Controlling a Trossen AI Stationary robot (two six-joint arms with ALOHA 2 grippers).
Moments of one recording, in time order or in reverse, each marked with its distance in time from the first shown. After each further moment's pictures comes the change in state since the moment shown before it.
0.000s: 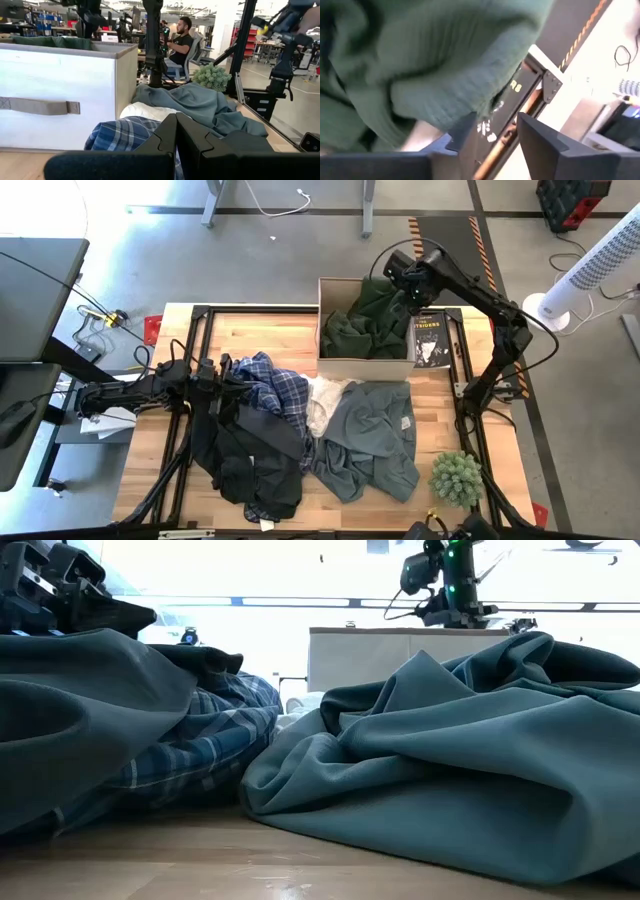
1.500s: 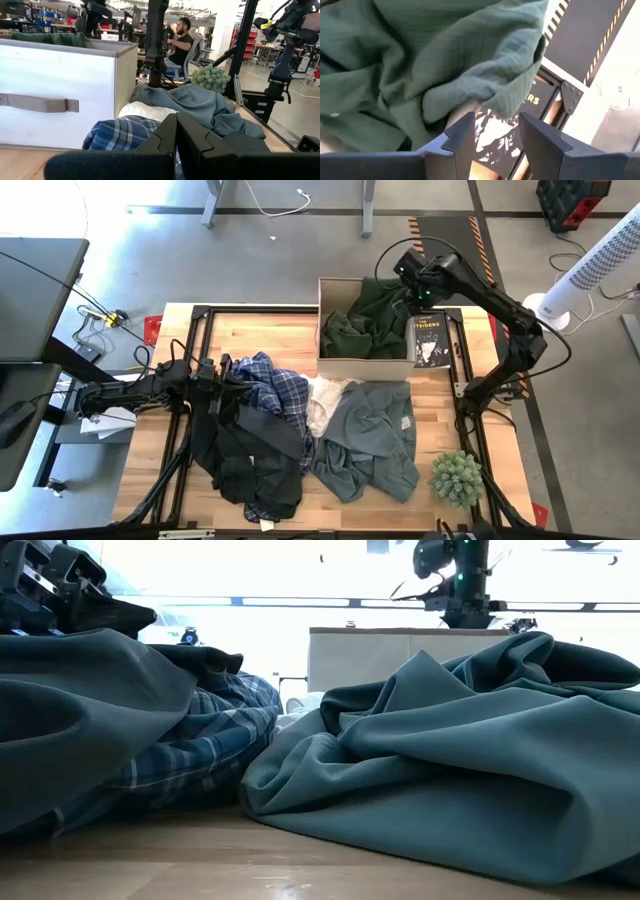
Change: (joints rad) left arm 0.000 0.000 0.000 0.000 0.000 -0.026; right arm -0.009 -0.126 -0.059 0.154 -0.054 0.124
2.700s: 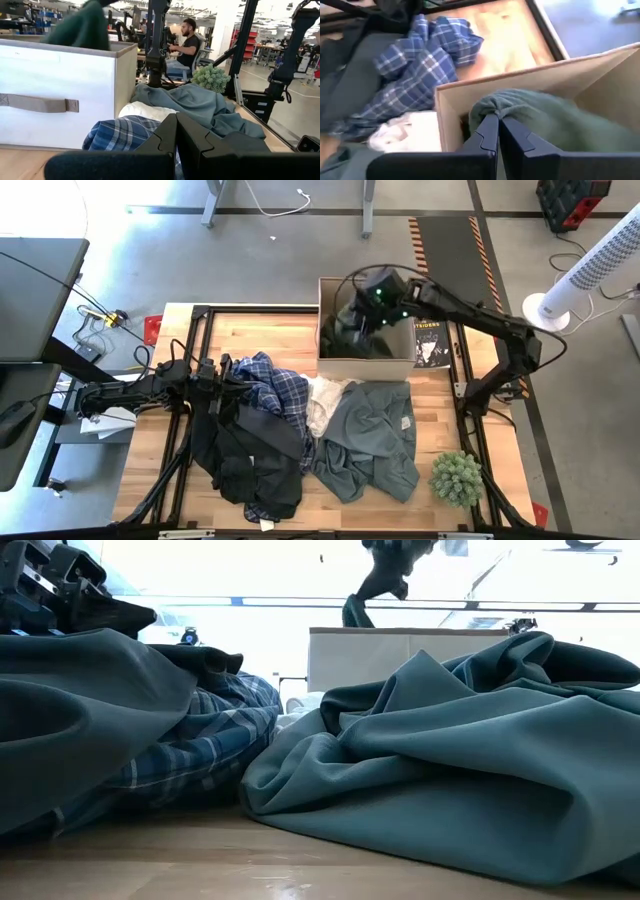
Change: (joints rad) left arm 0.000 0.000 0.000 0.000 0.000 0.002; right arm 0.364 0.000 -0.001 0.551 -0.340 -0.307
